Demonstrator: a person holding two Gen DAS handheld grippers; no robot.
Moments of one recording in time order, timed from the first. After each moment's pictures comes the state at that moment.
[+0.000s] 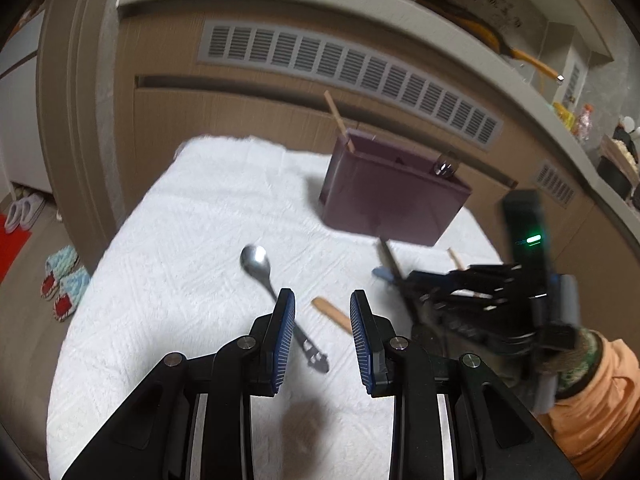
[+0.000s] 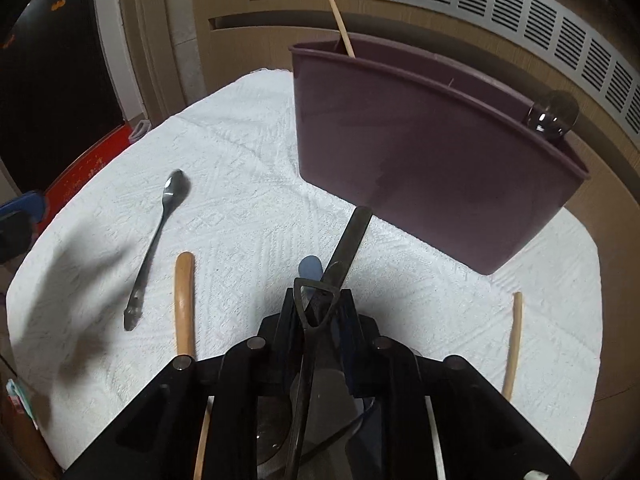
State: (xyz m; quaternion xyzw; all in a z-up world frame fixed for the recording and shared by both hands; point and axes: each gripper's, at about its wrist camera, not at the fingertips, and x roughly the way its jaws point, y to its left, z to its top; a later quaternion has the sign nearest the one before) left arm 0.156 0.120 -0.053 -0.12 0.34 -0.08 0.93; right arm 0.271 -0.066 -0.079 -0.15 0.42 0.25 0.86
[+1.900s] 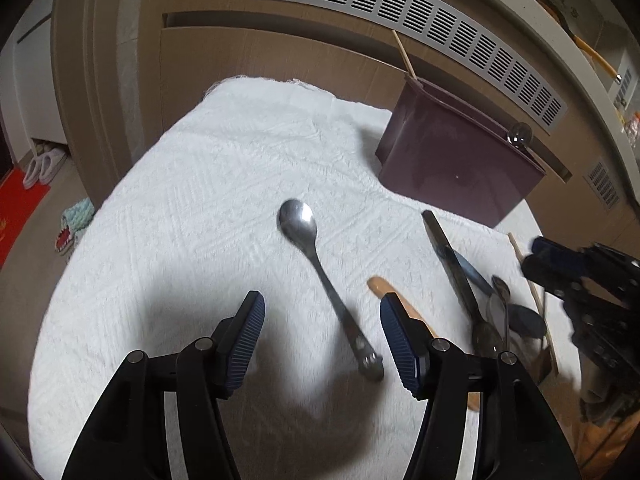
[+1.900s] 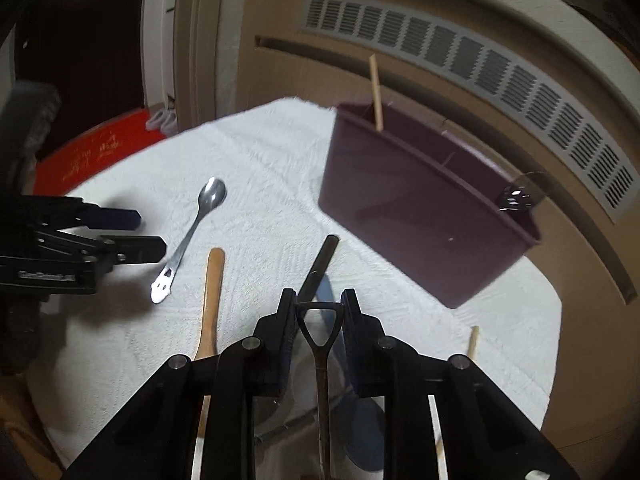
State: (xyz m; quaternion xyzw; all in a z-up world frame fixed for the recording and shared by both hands) left arm 0.199 0.124 -0.100 -0.14 0.42 -0.02 0.90; right arm 0.236 -0.079 -0.040 -0.21 0.34 0.26 0.88
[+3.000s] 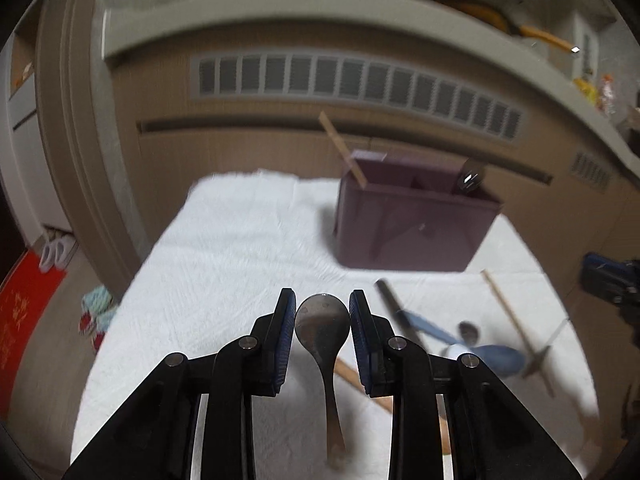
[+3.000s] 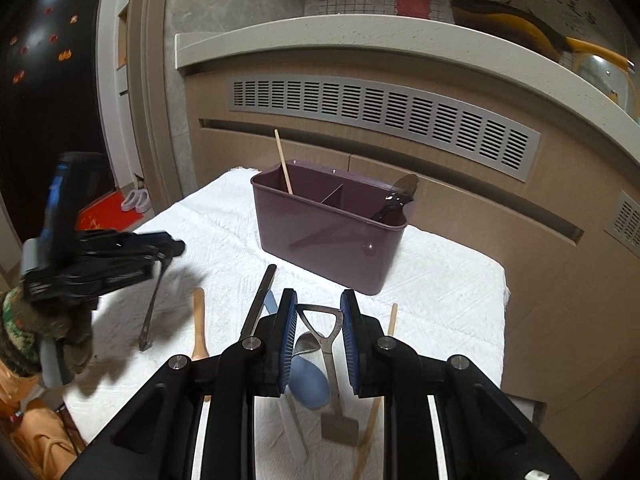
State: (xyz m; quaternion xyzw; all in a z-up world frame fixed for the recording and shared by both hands) left arm 0.185 0.074 -0.026 -0.05 0.30 -0.02 0.95; right arm 0.197 -0.159 0.013 -0.10 0.29 0.22 0.93
